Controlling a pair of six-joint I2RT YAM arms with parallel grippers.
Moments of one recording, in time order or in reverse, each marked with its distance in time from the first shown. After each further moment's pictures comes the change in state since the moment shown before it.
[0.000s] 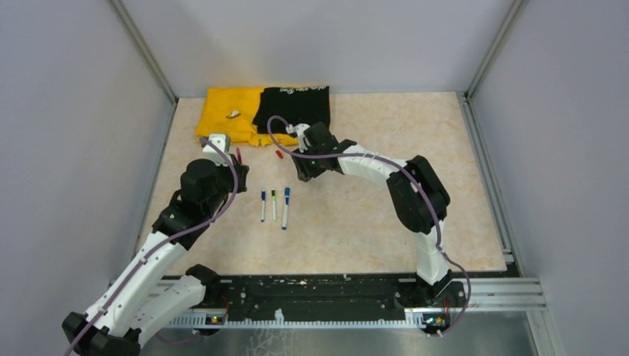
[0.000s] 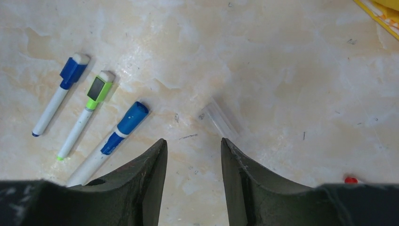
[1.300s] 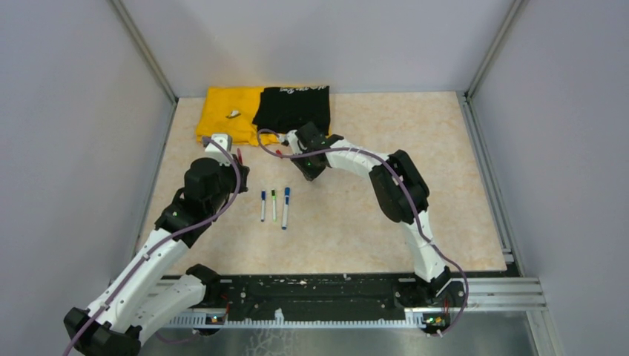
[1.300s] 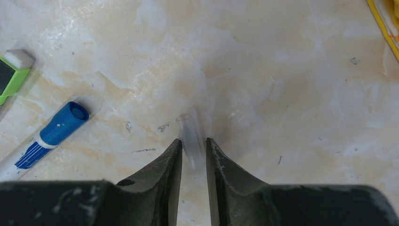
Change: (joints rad) left arm 0.000 0.016 -0.006 -0.015 -0.023 -0.021; right arm 0.003 0.214 0.229 -0.209 0.065 -0.242
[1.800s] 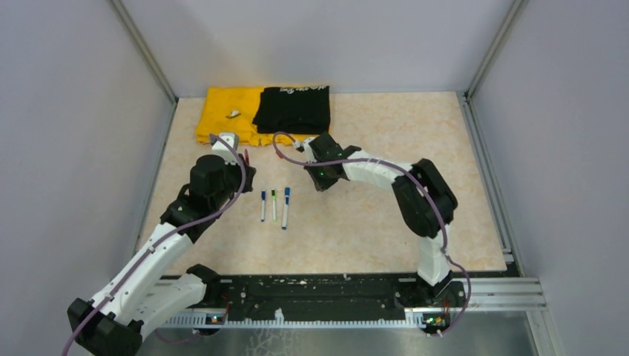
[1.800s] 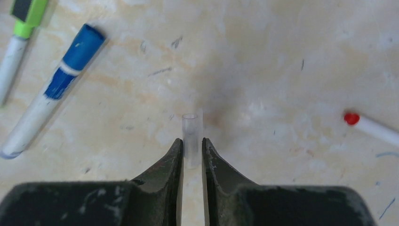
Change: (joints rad) left arm 0.000 0.043 0.000 0.014 0.050 -0.009; right arm 0.007 -0.194 -0.262 0.055 0.033 0.119
